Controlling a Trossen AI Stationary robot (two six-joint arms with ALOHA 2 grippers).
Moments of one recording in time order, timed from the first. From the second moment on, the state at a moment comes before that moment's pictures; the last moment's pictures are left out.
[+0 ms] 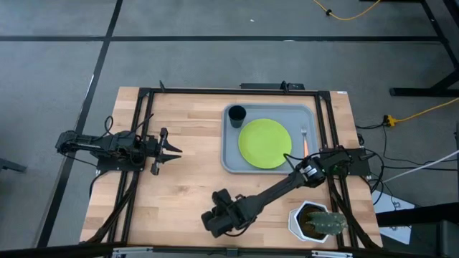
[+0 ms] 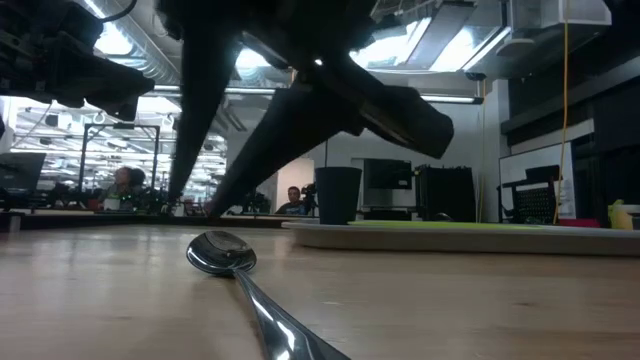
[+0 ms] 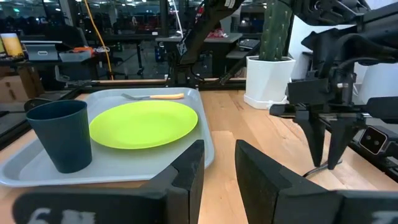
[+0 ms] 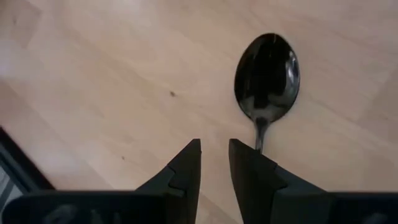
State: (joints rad) left arm -0.09 0.02 0.01 0.02 -0.01 -0.02; right arm 0.52 2.46 2.13 -0.83 0.38 1.53
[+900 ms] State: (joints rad) left arm -0.09 0.02 0.01 0.02 -0.01 -0.02; right arm 0.55 2.47 2.09 -0.90 0.24 1.62
